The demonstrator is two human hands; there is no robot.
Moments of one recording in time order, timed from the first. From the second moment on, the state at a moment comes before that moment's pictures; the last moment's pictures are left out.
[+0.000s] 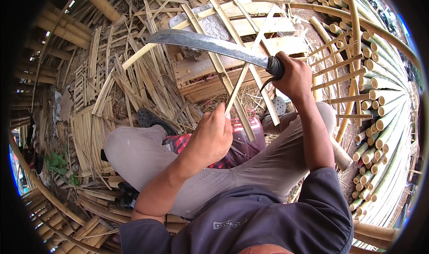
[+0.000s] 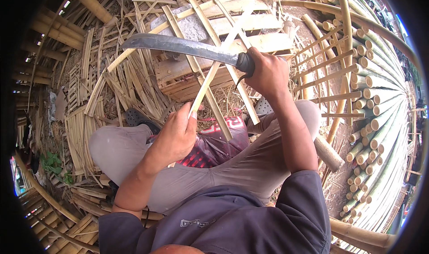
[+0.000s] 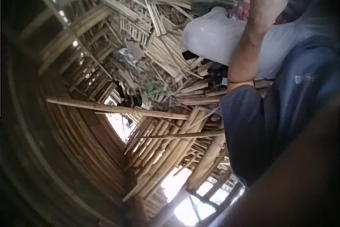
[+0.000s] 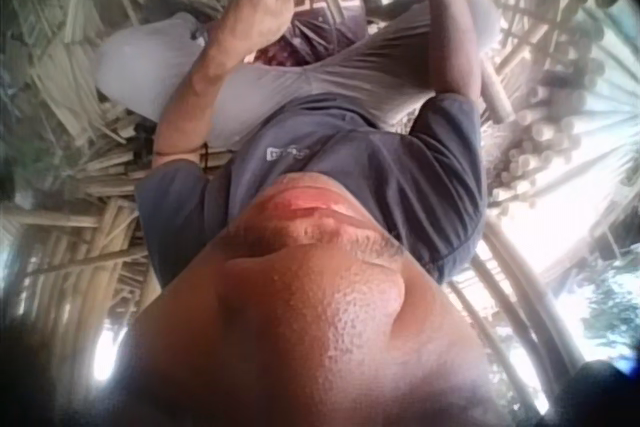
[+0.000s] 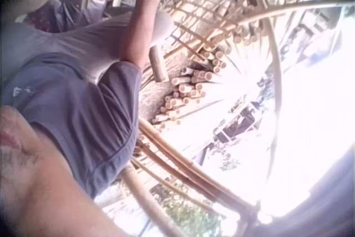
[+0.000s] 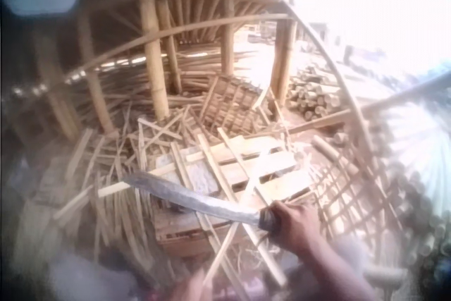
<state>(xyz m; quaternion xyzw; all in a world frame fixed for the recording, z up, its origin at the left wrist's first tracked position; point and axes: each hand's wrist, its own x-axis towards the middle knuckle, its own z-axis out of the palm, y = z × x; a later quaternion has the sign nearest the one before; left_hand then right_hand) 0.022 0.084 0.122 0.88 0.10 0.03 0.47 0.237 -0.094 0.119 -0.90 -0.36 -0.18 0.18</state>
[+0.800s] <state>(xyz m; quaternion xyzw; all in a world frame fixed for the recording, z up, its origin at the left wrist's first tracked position) 0.023 0.077 0.151 0.89 0.11 -0.02 0.45 0.237 -0.089 0.127 -0.91 -0.33 -0.15 0.20</state>
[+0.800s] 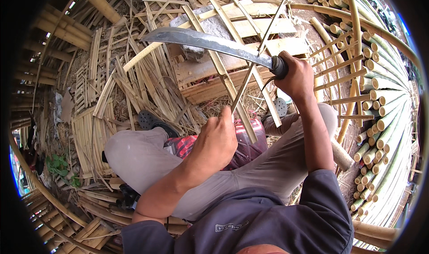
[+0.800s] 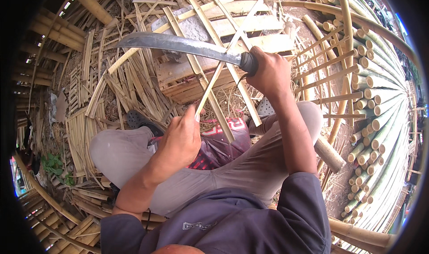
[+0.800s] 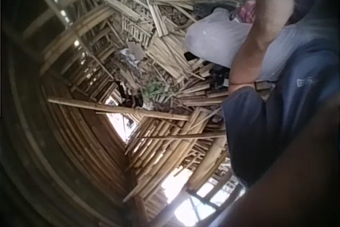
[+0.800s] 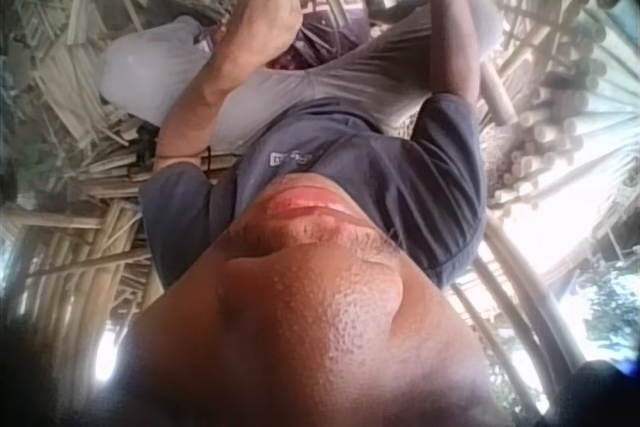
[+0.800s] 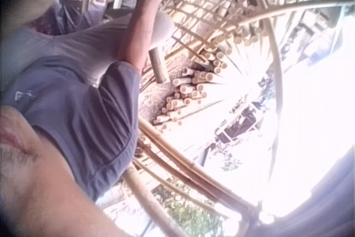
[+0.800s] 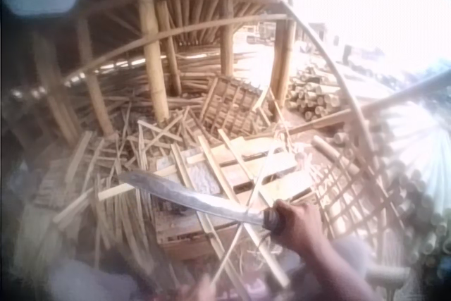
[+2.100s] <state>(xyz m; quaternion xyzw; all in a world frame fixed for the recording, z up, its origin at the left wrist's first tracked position) 0.030 0.065 0.164 0.90 0.08 0.04 0.42 0.267 -0.067 0.118 -0.82 -0.37 -0.39 0.21</state>
